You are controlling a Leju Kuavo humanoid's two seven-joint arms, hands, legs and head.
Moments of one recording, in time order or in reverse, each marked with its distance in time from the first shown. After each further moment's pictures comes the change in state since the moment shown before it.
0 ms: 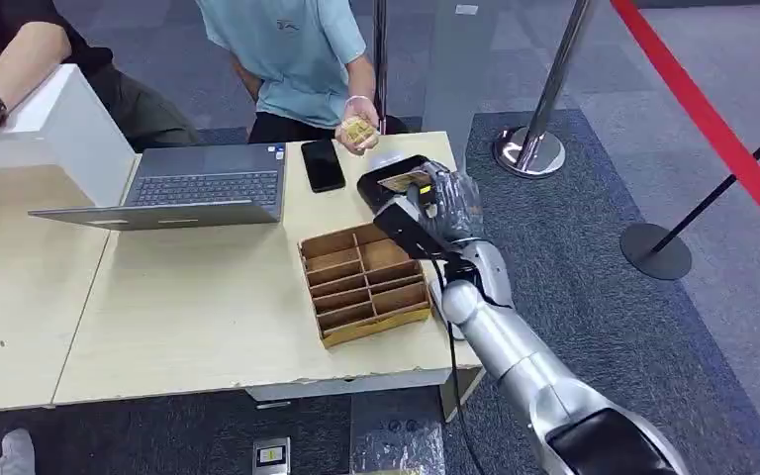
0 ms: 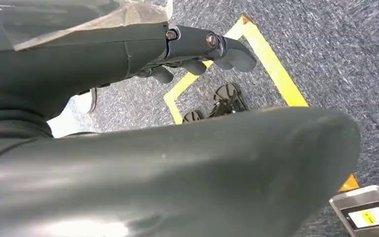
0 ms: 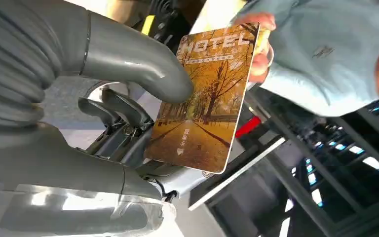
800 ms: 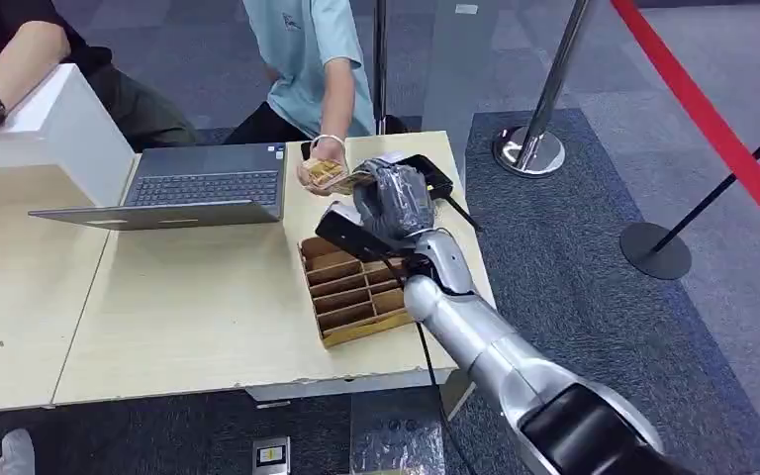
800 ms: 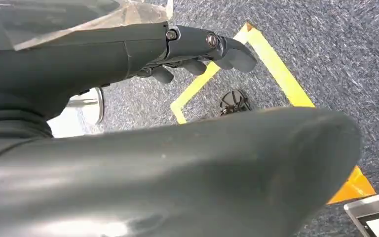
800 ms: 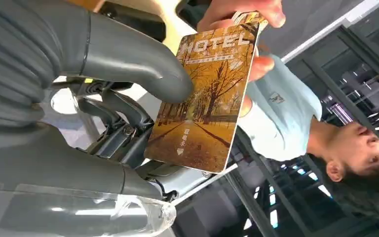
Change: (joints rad) left arm 0.002 0.003 -0.051 0.000 -0.003 0.000 0.025; right arm -0.112 0.077 0.160 0.117 0.019 0.014 0.018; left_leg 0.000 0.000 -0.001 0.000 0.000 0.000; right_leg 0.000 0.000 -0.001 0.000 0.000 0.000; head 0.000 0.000
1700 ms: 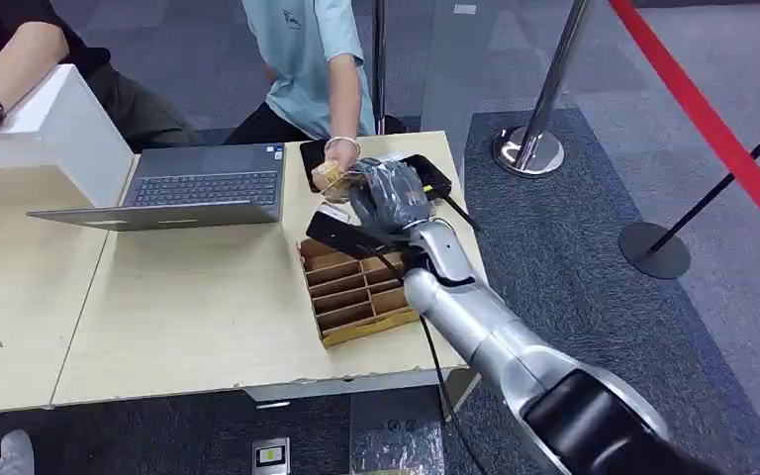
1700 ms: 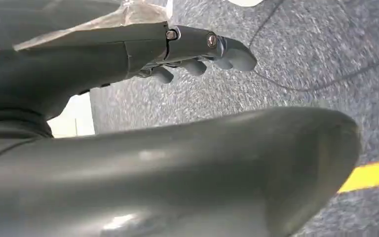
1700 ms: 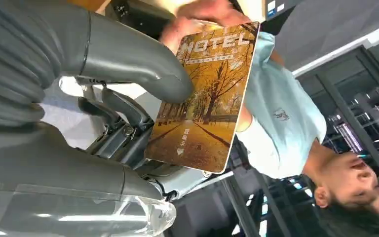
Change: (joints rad) left arm -0.021 0.098 -0.660 -0.068 -0.782 -0.116 -0.080; right arm -0.047 -0.018 0.068 0.035 0.060 0.071 0.071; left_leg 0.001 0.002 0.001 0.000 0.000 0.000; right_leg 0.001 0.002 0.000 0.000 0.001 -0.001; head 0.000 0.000
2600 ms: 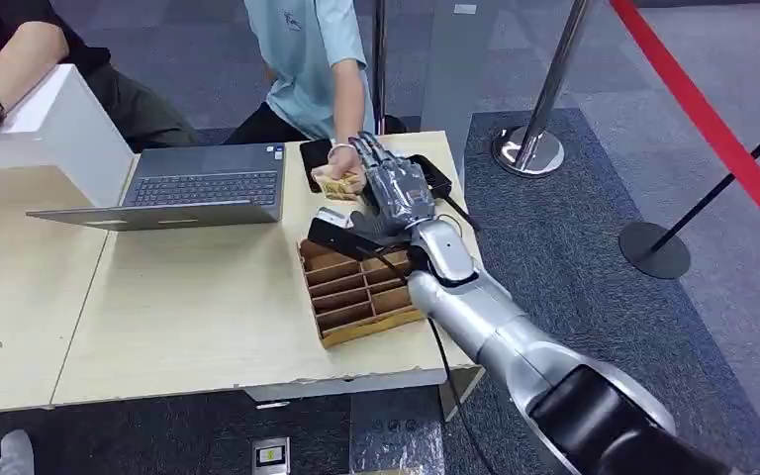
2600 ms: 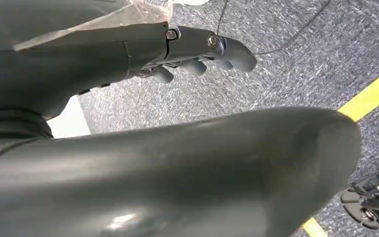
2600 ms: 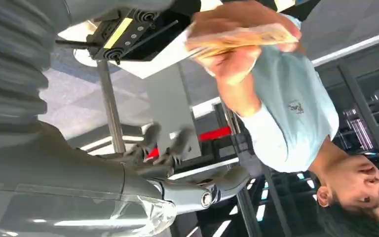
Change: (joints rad) left arm -0.005 -0.121 -0.246 -0.009 -0.040 0.000 0.044; right arm -0.015 -0.031 0.055 0.000 0.103 -0.023 0.082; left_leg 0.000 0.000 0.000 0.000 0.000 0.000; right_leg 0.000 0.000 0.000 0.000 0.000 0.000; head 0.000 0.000
